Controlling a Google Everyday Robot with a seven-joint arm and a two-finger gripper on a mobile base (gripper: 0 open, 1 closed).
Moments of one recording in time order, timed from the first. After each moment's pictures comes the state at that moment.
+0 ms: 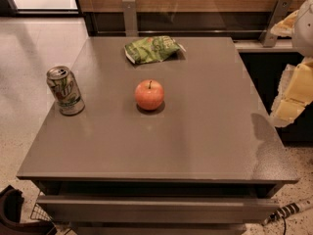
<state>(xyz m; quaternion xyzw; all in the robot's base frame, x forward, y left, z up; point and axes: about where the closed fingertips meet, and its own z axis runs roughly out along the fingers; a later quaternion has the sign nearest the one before) 0.439 -0.212 0.993 -0.60 0.78 -0.05 0.19</state>
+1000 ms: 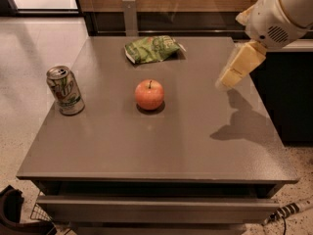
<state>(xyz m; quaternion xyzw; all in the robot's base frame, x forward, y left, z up) 0.543 -0.162 0.975 -0.56 0.77 0.02 0.31</state>
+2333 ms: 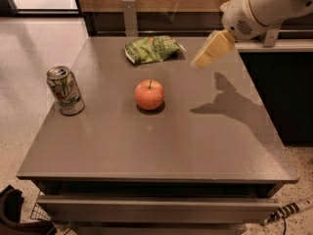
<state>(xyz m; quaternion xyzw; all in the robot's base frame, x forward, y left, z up) 0.623 -0.136 0.970 -0.51 0.76 0.03 0.39</state>
